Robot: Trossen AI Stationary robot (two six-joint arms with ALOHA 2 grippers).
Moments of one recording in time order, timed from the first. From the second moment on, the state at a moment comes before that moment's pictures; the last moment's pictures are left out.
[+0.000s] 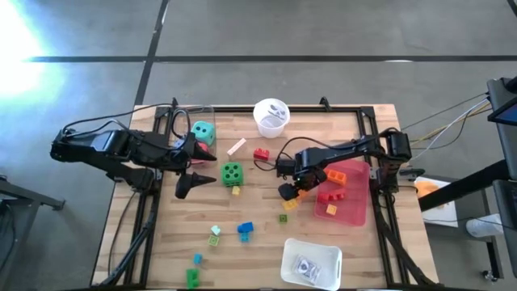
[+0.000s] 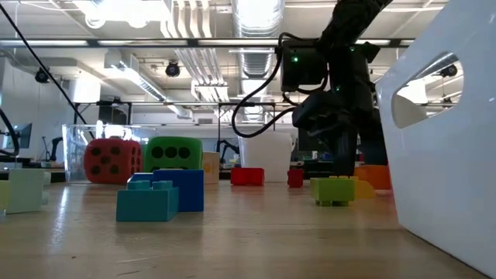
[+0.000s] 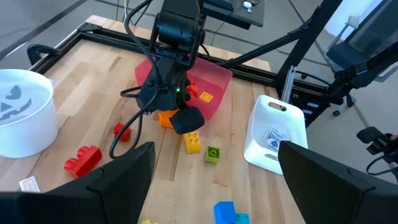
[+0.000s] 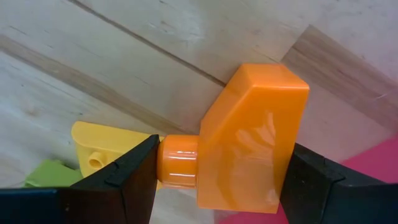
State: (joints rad) left arm -0.20 0.97 1.17 -0.66 -0.14 -0.34; right arm -0.04 1.85 1.14 -0.82 -0.24 1.05
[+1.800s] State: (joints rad) left arm -0.20 0.97 1.17 -0.68 -0.14 -0.34; right arm 0.24 1.28 1.08 -1.40 -0.19 1.42
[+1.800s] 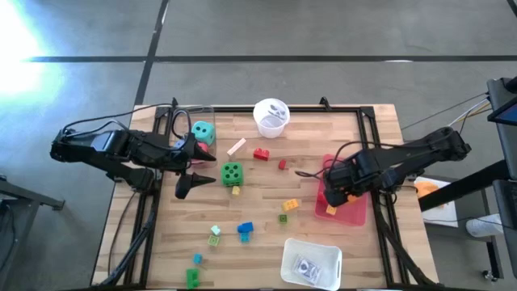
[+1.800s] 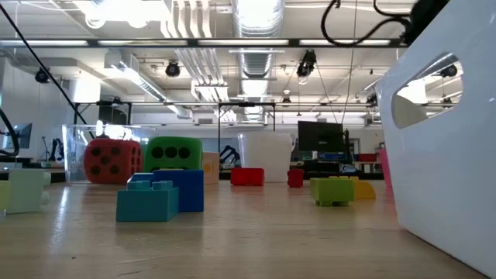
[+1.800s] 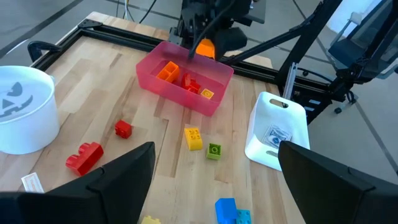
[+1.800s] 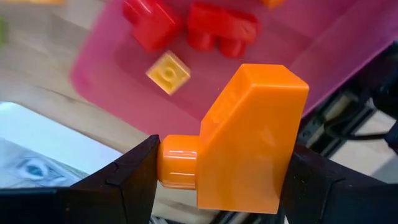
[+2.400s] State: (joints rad) left arm -0.20 1.00 1.17 -0.68 -0.14 -0.39; right arm 0.26 1.27 0.89 -1.21 -0.24 1.46
